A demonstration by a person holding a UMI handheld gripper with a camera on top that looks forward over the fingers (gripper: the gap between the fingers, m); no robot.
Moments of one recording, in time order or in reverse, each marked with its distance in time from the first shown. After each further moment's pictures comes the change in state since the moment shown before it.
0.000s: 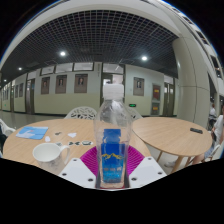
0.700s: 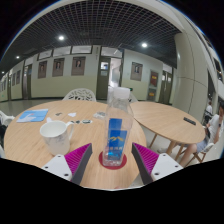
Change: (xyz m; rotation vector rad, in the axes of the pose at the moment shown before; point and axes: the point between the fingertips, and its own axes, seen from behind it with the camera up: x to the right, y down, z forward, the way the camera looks) arm -0.016 0.045 -0.062 -0.197 0.054 -0.041
